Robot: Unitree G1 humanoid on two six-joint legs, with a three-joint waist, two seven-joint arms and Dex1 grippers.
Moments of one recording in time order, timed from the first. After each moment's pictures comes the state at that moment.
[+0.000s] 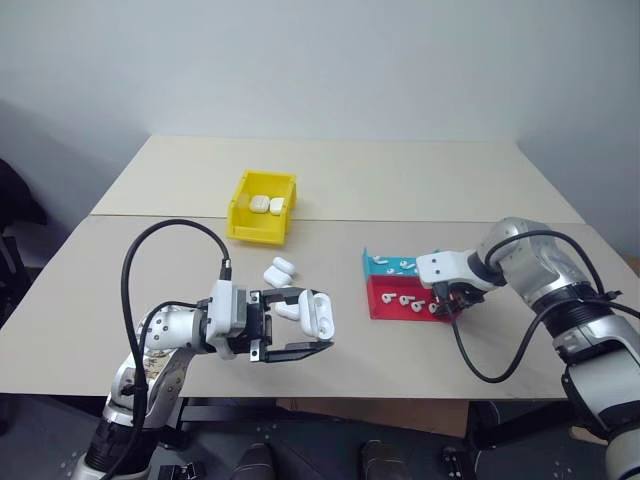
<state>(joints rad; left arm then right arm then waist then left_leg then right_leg) -0.24 0.51 -0.04 -0.33 -0.51 0.07 -1.21 -0.96 -0.79 0.50 0.56 -0.34 0.08 1.46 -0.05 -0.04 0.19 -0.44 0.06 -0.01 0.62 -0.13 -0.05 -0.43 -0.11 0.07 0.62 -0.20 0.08</state>
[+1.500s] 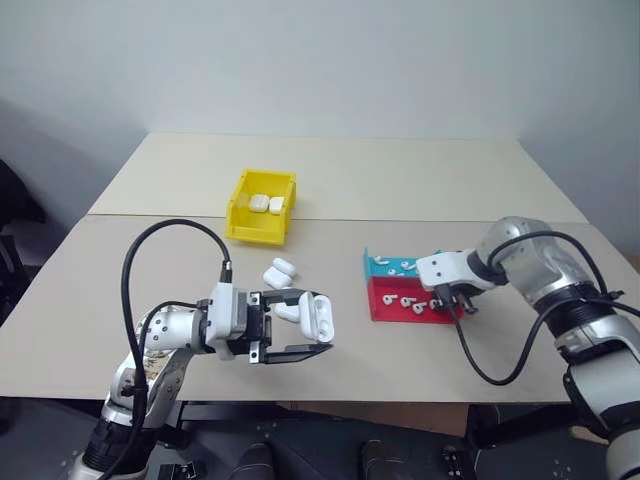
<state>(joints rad) -0.24 0.52 -0.04 -0.33 -0.51 0.04 -1.21 -0.94 -0.81 0.48 0.52 -0.33 0.02 1.48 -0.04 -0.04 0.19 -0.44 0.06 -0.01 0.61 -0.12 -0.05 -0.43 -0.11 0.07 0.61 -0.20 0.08</state>
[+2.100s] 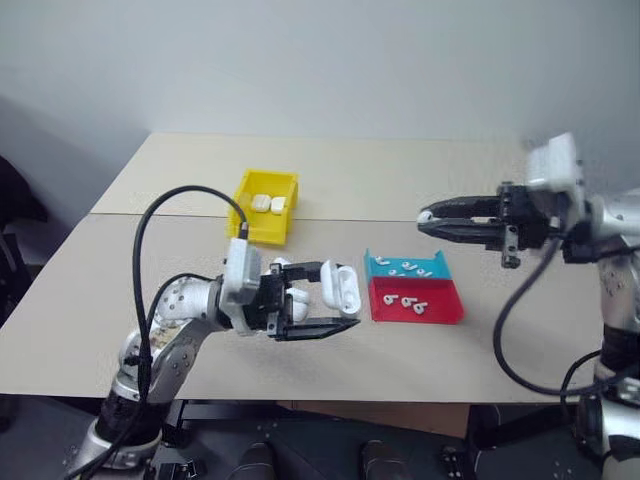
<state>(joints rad) -0.44 0.56 -0.08 -0.42 -0.70 0.37 -1.11 -0.67 -0.68 -0.32 -0.30 0.53 0.57 1.31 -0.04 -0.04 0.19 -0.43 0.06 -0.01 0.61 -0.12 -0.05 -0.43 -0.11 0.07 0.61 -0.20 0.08</state>
